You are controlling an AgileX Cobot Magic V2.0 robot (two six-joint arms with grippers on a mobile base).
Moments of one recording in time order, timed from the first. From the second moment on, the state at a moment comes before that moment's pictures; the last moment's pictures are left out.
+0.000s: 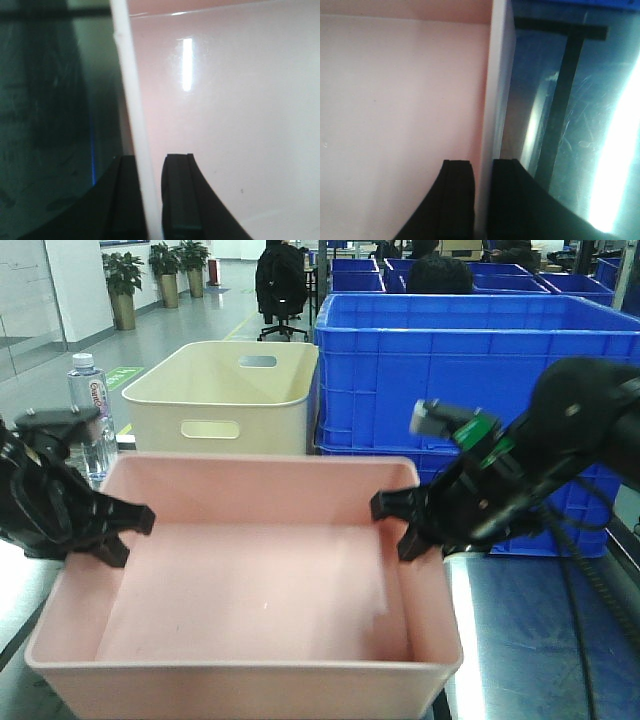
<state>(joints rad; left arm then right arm) -0.21 1.66 -1.66 -0.13 1.15 -0.03 0.29 1.77 -1.76 0.18 1.12 0.15</state>
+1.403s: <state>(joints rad) -0.22 1.41 -1.62 -0.08 0.91 -0.01 0.29 1.61 -1.76 0.05 1.02 0.15</state>
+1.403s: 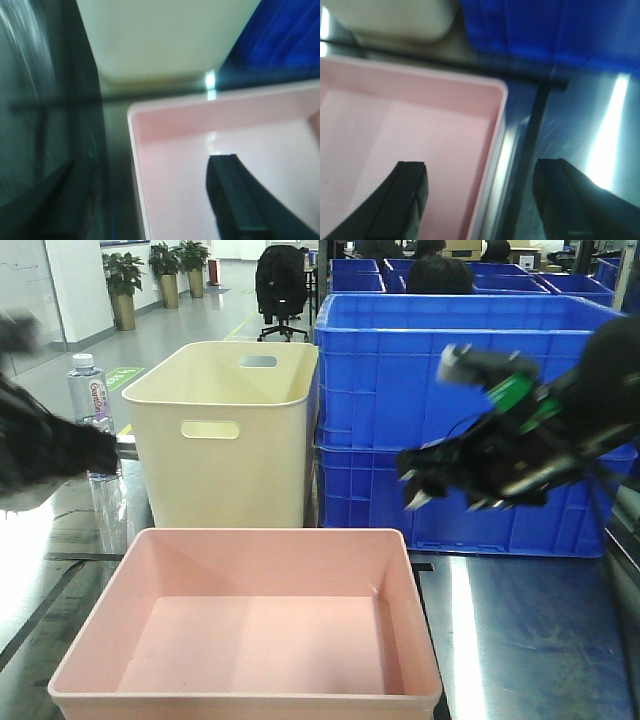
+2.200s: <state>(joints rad) -0.22 0.67 -1.08 -0.07 0.70 0.04 0.29 1.21 -1.38 0.05 0.68 0.15</state>
